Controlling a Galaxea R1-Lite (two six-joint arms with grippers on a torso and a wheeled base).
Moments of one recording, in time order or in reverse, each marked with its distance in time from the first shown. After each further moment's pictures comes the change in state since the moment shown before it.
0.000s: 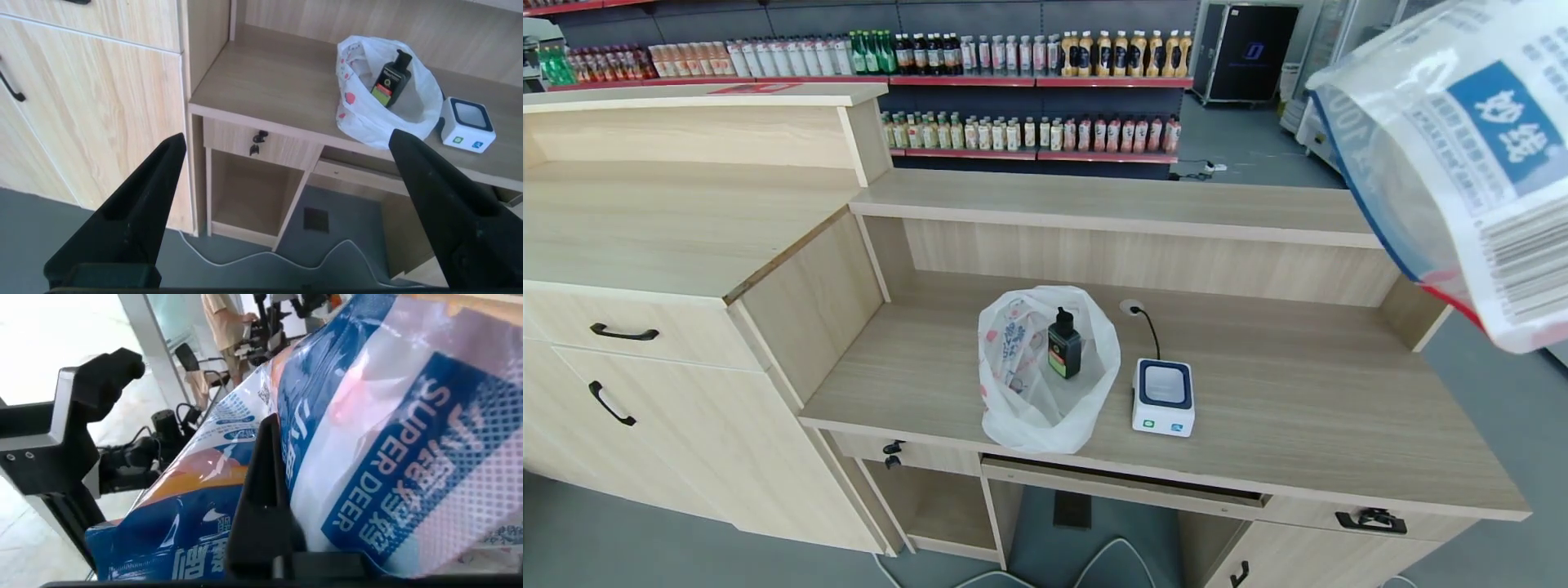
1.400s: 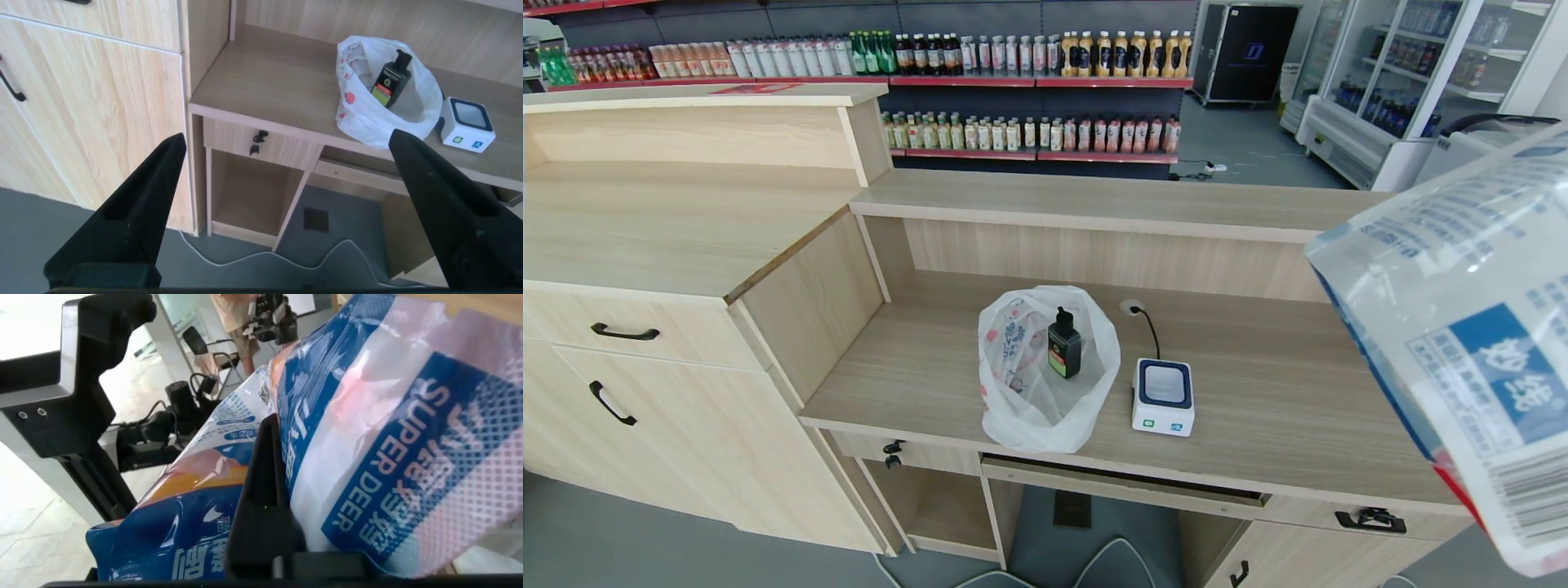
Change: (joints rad) left arm 0.000 0.000 0.000 0.000 0.000 0.000; right arm -0.003 -0.110 0.265 0.001 0.047 -0.085
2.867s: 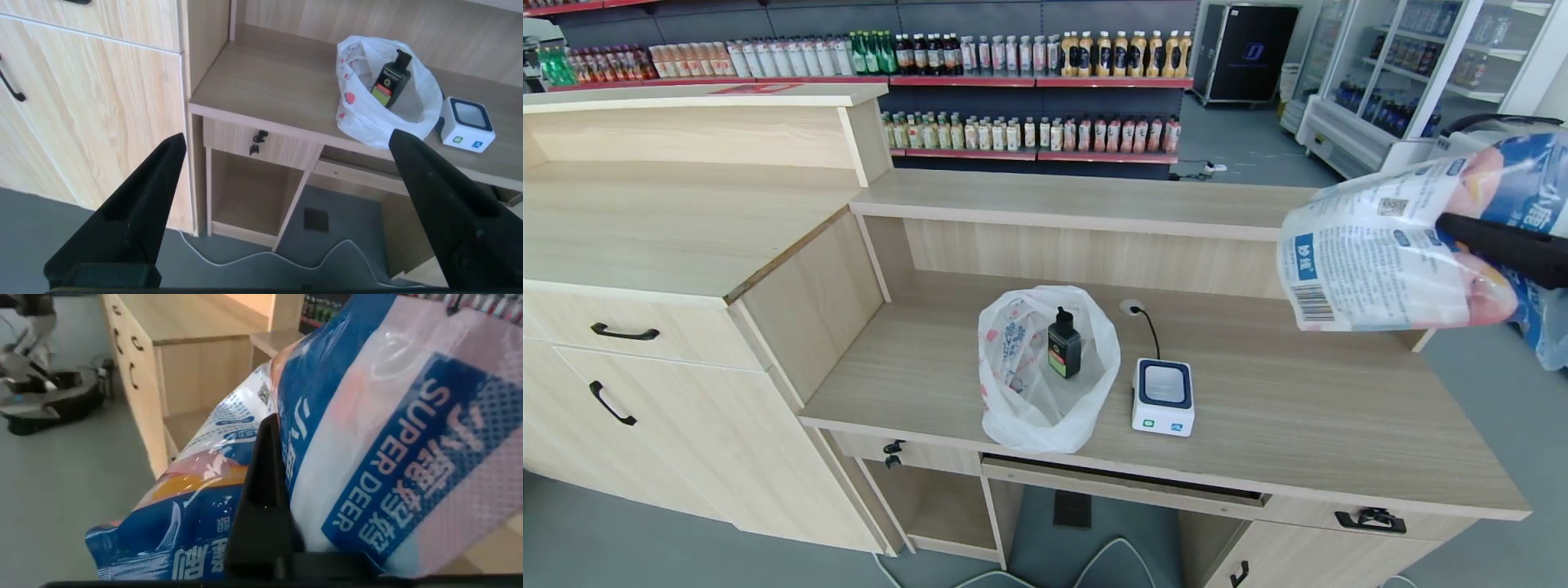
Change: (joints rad) left arm 0.000 0.000 0.000 0.000 0.000 0.000; right arm -0.211 0.045 0.014 0.623 -0.412 -1.159
